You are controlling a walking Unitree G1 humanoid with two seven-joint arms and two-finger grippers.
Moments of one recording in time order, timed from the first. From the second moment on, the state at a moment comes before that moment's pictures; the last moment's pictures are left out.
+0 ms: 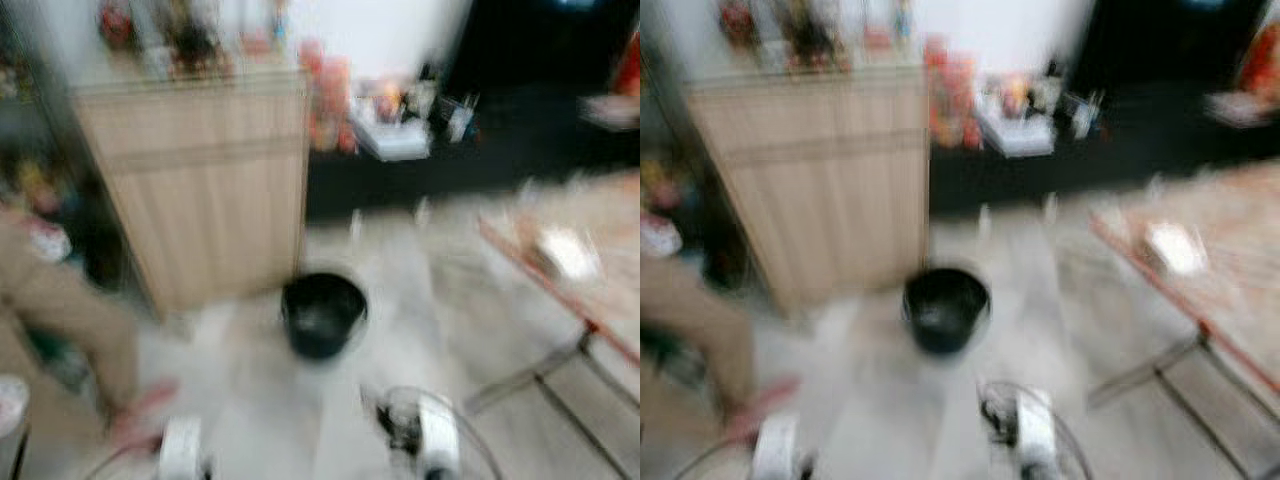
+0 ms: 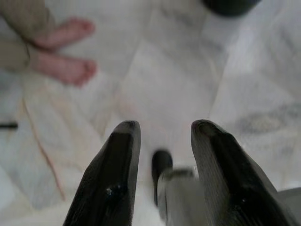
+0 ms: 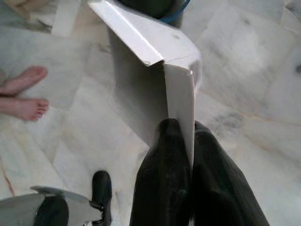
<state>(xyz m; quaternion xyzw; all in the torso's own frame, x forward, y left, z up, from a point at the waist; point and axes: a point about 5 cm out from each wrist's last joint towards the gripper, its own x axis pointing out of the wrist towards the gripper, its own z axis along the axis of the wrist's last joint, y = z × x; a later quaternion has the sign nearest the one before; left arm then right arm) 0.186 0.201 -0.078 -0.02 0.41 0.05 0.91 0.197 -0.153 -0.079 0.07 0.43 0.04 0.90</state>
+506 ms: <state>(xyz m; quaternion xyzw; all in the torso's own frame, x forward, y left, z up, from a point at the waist) 0.187 0.196 -0.079 -0.02 0.41 0.04 0.91 0.188 -0.159 -0.083 0.05 0.45 0.04 0.89</state>
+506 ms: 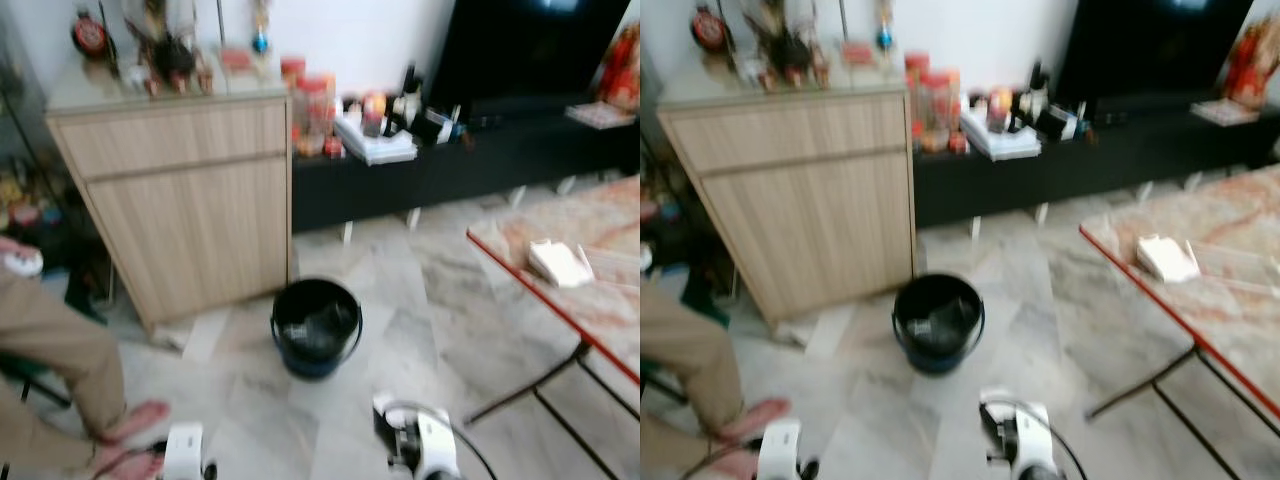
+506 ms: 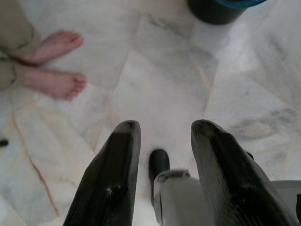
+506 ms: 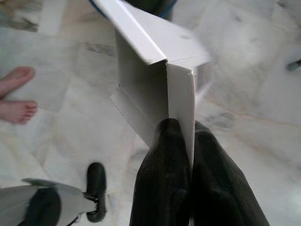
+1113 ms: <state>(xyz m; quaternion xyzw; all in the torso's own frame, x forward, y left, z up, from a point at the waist) 0.182 0.197 -0.080 -0.02 0.42 0.05 0.91 0.193 -0.156 -0.081 0.05 0.44 0.04 0.90</state>
